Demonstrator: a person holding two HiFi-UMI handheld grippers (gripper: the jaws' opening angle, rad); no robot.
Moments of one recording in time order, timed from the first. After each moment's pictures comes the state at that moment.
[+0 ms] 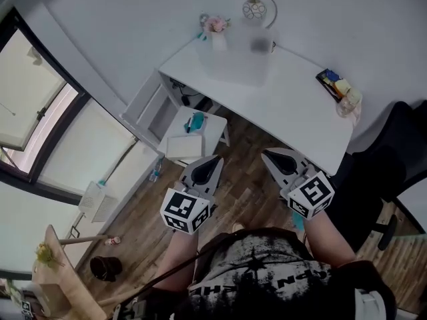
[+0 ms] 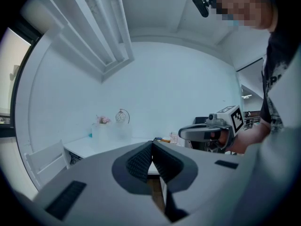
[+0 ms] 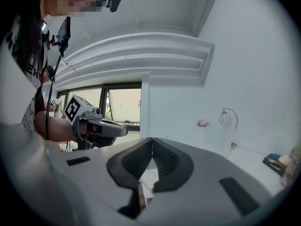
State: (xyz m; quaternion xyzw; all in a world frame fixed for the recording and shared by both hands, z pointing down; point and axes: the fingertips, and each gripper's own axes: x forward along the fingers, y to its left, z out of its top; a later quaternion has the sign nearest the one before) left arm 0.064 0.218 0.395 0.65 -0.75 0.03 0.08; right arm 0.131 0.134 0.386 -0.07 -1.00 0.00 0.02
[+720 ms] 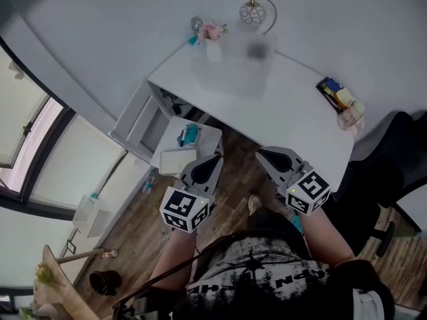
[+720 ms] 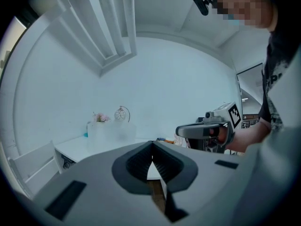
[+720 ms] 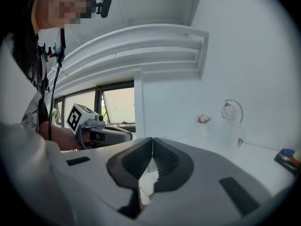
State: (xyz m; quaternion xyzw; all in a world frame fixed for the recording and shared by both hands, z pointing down) left arm -0.021 0.155 0.411 0.68 -0.73 0.03 0.09; right arm 0.039 0.085 0.392 -0.07 -1.00 0.04 0.03
